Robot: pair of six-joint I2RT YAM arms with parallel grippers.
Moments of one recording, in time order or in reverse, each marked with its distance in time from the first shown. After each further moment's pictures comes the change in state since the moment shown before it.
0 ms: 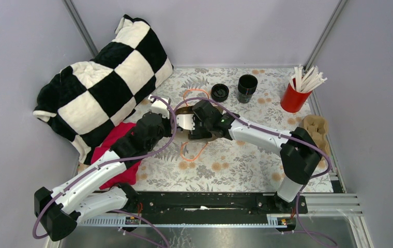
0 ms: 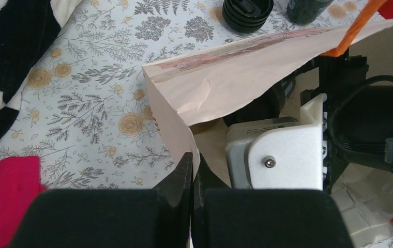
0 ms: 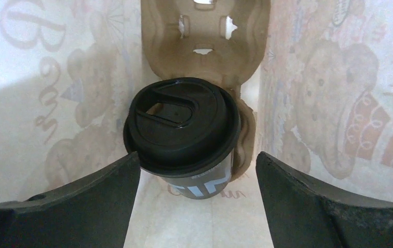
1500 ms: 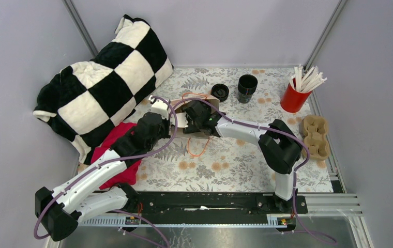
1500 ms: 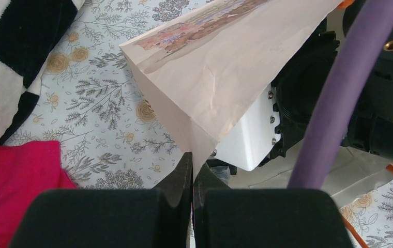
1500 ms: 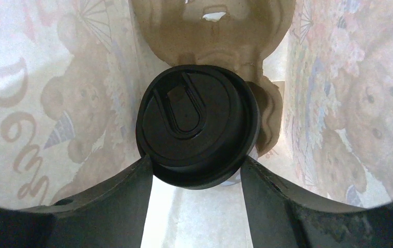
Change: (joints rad) left arm 0.019 0.008 0.000 -0.063 -0.010 0.027; right arm 0.001 0.203 0.100 0.103 0.122 -0.058
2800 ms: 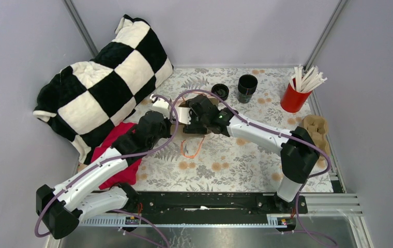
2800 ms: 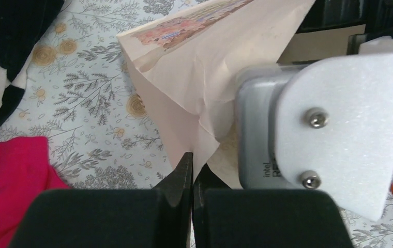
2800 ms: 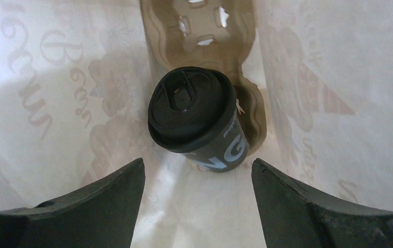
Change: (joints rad) left arm -0.007 0.028 0.025 -0.014 0.029 -0.040; right arm 0.013 -0.200 -0.011 -0.135 -0.100 0.177
